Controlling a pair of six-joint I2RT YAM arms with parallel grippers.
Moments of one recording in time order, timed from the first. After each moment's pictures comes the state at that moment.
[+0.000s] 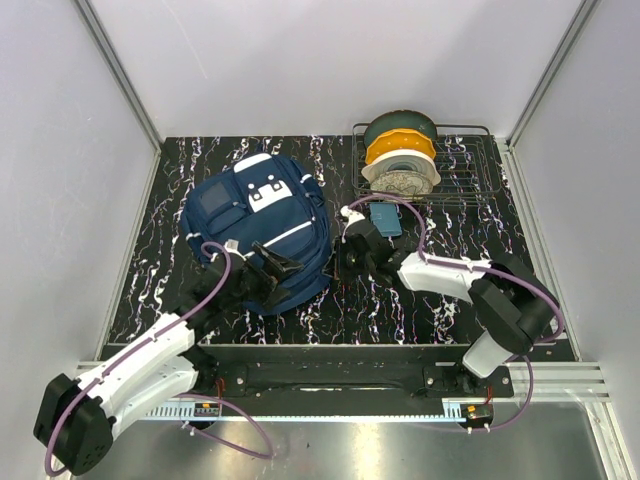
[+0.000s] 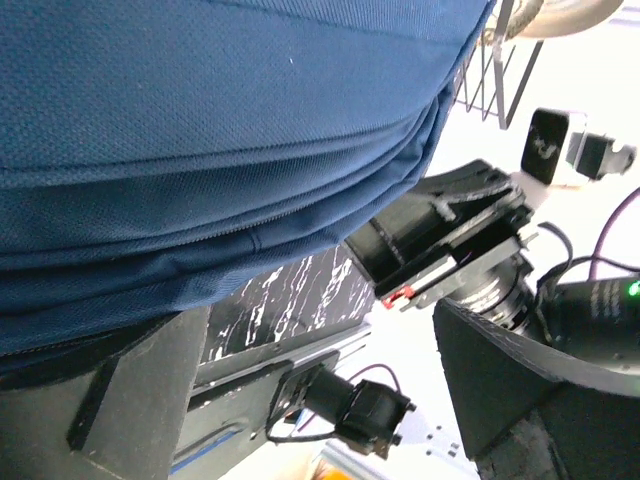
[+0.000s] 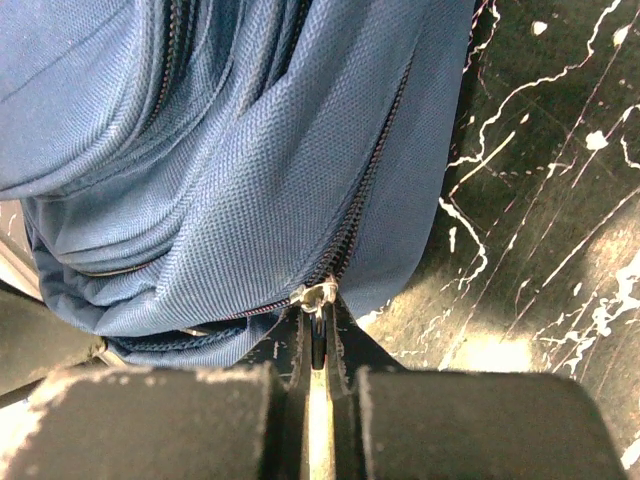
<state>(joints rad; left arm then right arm) -0.58 0.79 0.40 -0.16 0.14 -1.43 0.79 1.61 0.86 0.07 -0.12 0.65</state>
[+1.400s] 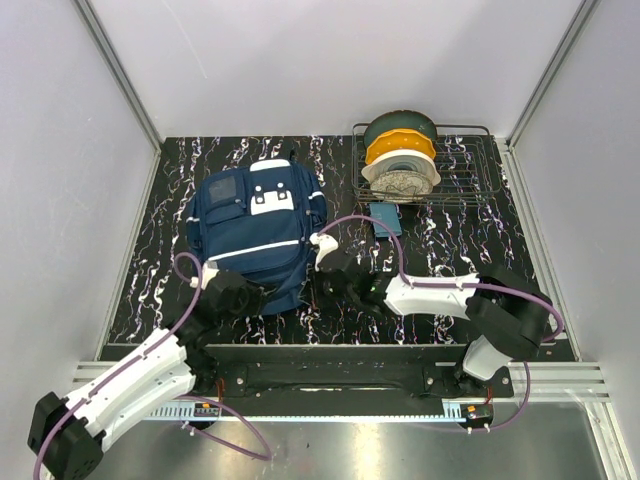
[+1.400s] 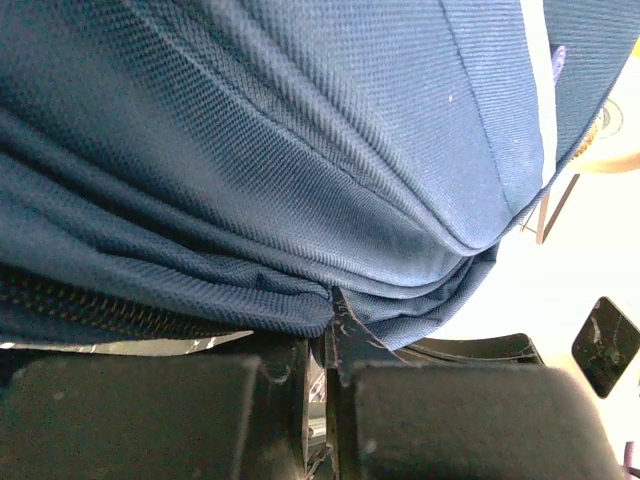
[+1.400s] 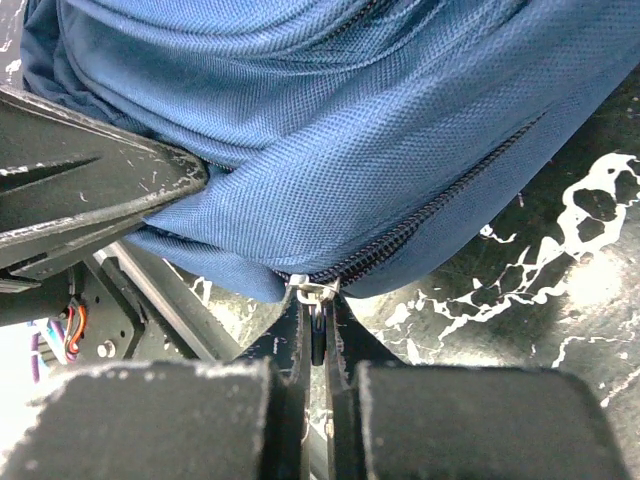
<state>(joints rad) -0.65 0.65 0.33 -0.37 -0.18 -1.61 1.05 1.60 0.82 0.18 0.00 0.65</state>
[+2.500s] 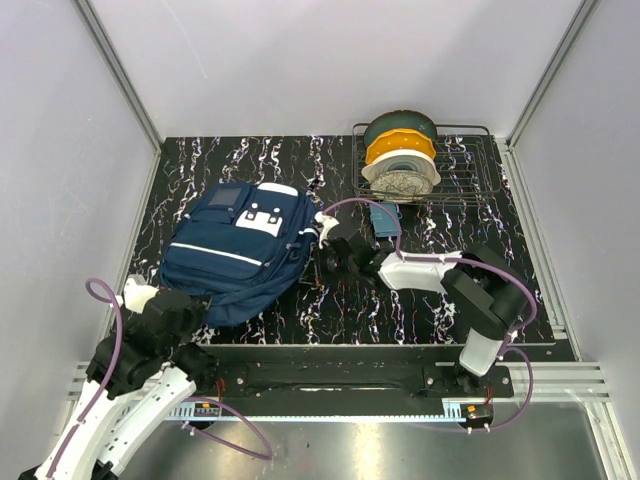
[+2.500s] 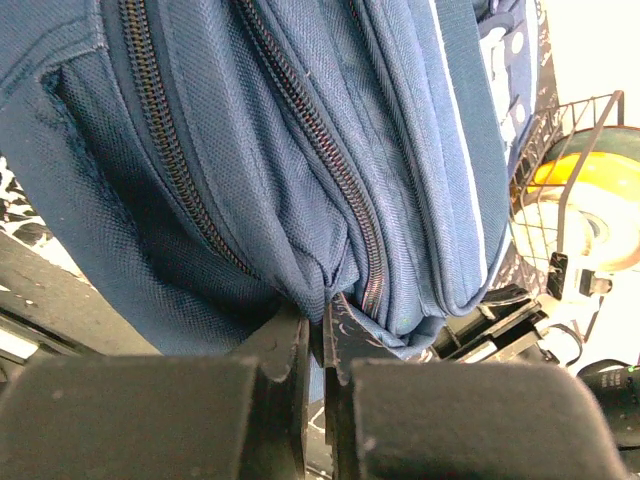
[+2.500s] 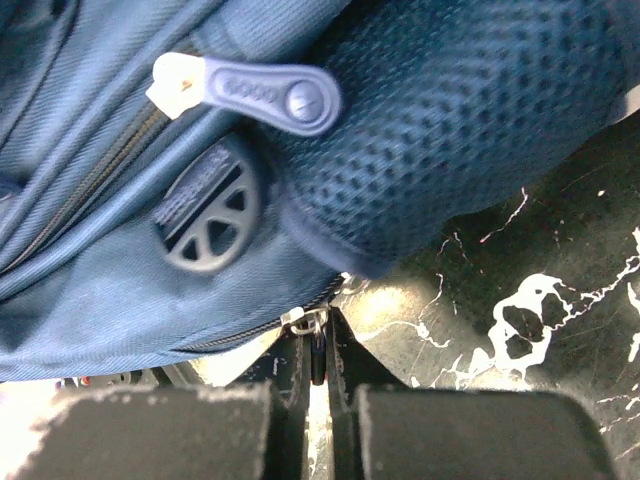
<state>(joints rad) -0.56 0.27 0.72 -1.21 -0.49 -1.44 0.86 1.74 0.91 0.22 -0.25 0.61</state>
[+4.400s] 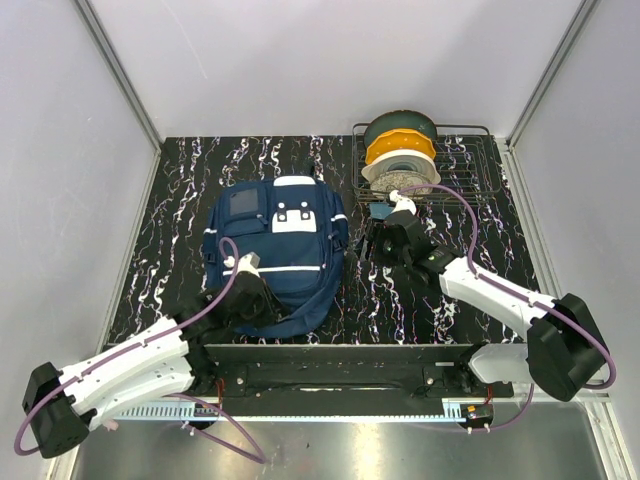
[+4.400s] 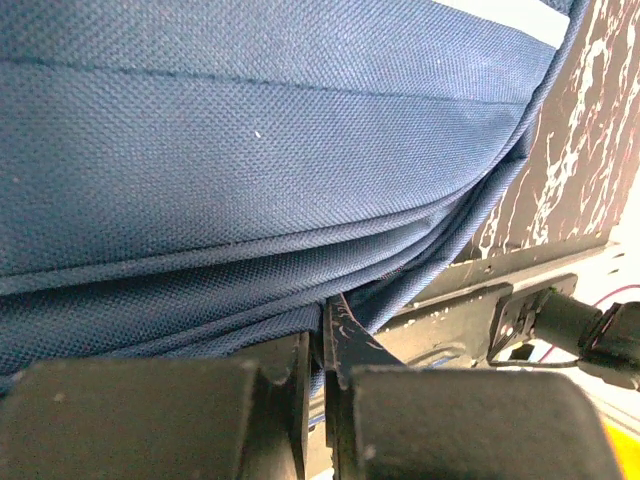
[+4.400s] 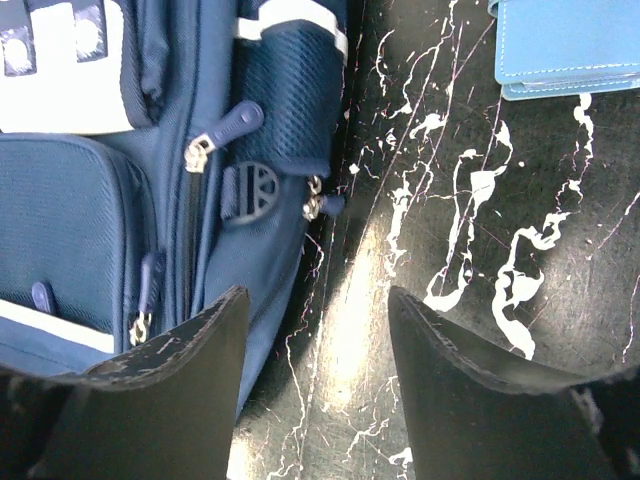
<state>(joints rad) -0.86 0.74 0.47 -0.52 -0.09 -1.12 0.65 1.29 0.79 -0.13 0.10 0.66</state>
